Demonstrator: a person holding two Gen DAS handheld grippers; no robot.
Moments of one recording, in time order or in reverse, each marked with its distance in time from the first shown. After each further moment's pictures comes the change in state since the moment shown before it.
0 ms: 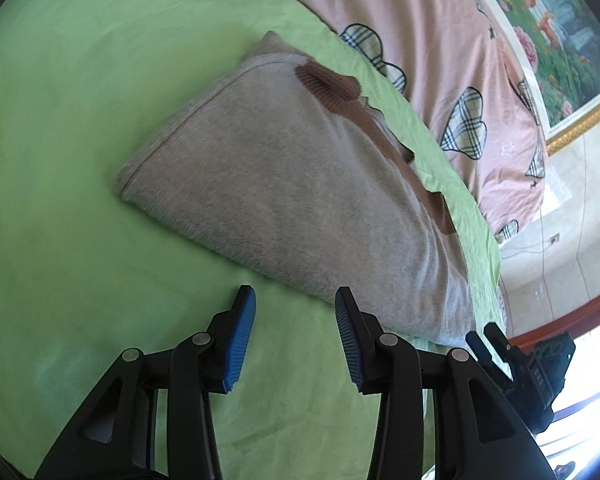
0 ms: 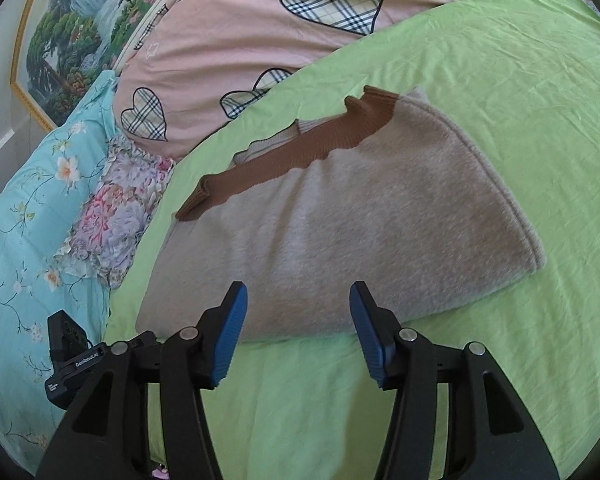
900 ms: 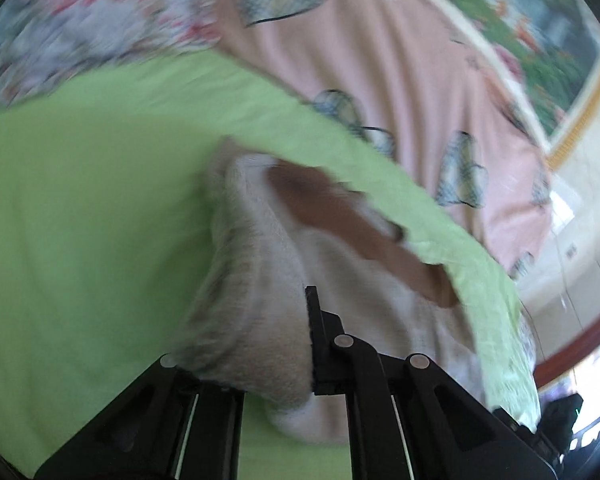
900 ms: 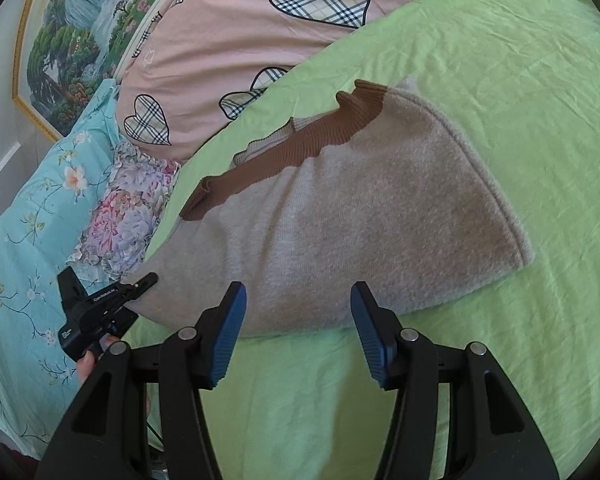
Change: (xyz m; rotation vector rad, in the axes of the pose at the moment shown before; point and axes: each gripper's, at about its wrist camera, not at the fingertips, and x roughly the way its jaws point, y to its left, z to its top) left arm 0.012 -0.073 0.072 0.150 -0.235 0.051; right arm -0.008 -0.025 0.010 0.055 0.005 0.057
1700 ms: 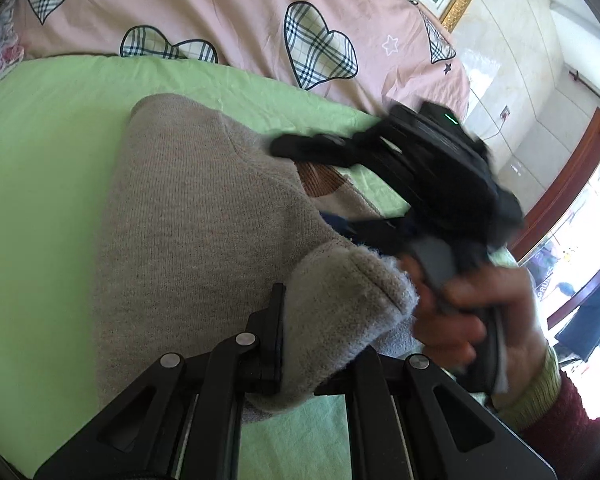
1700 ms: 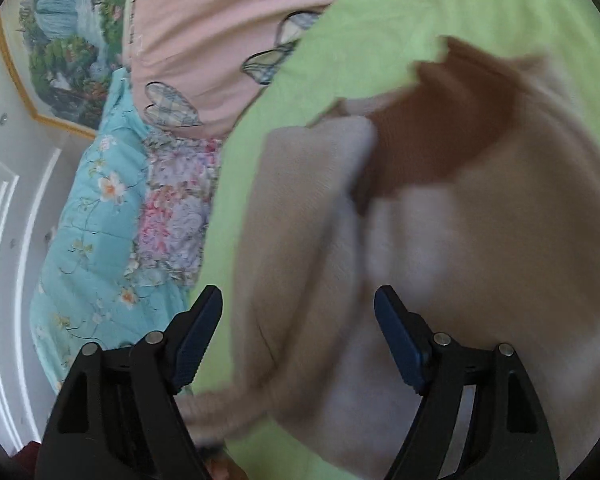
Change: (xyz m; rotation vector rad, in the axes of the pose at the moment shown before) left arm 0.072 -0.151 -0.077 0.375 0.228 -0.193; right arm 0.139 0.011 0.116 0.078 0.334 0.336
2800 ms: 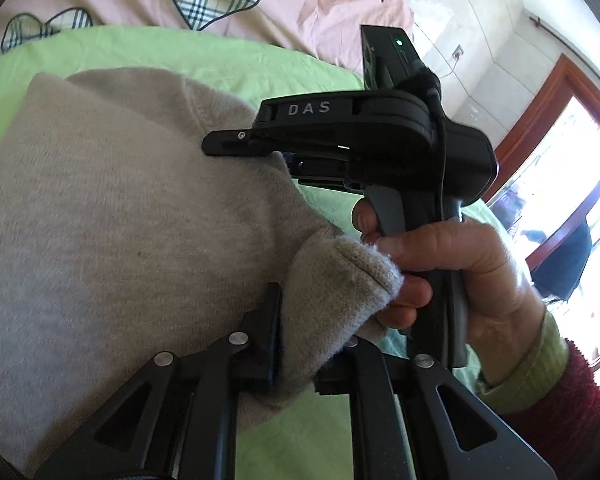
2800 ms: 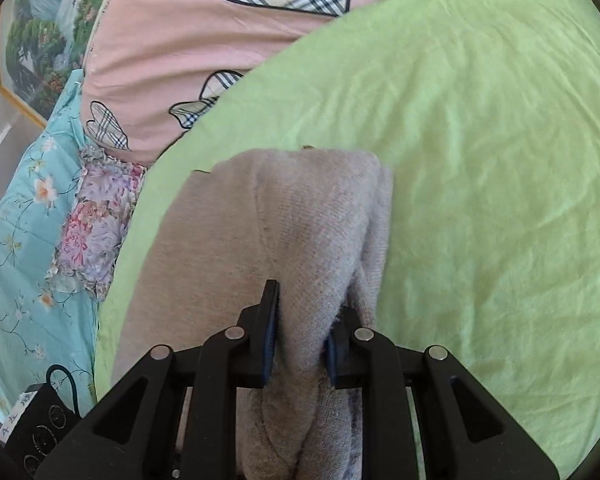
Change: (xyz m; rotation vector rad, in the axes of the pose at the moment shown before) left arm 0.088 -0.083 -0.016 0.126 0.162 -0.175; right arm -0.086 -0.068 0.022 -0.125 -0.132 -0.348
